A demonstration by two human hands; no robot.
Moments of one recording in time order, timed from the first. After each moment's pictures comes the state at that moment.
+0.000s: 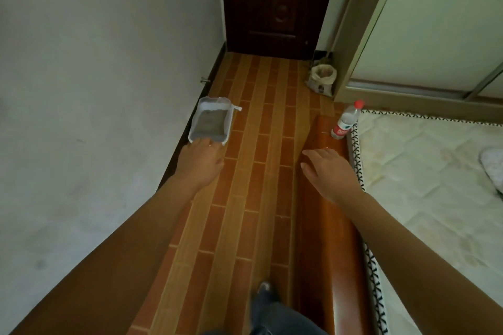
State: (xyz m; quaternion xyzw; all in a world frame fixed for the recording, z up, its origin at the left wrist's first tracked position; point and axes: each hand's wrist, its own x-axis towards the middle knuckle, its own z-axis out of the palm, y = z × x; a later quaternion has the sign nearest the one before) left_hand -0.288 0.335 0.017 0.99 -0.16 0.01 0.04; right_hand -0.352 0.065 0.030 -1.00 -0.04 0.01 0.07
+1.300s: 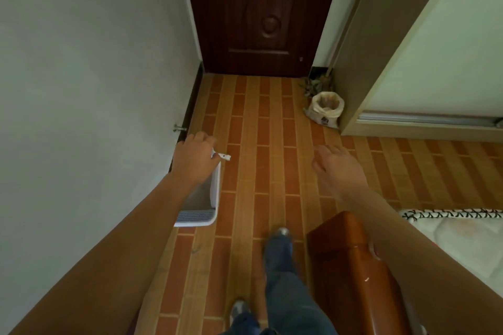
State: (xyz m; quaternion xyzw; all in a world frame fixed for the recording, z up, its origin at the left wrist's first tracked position) left_hand 0.284 0.260 0.003 0.98 -0.16 -0.04 0.06; right_hand 0.191 -0.016 0.006 -0.99 0.08 0.03 0.09
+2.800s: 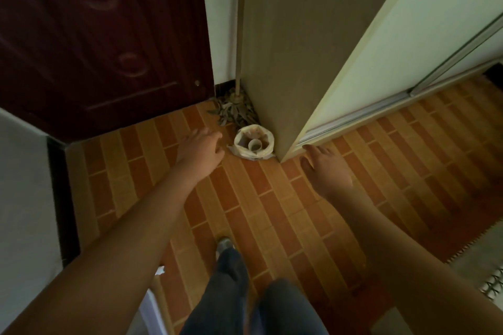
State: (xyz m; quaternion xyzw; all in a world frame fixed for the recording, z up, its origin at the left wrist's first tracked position) left_hand 0.809 -0.188 -0.047 0.91 -0.37 -0.18 0.06; right_hand 0.613 -0.352 -0.033 -0.93 0.34 0.08 0.13
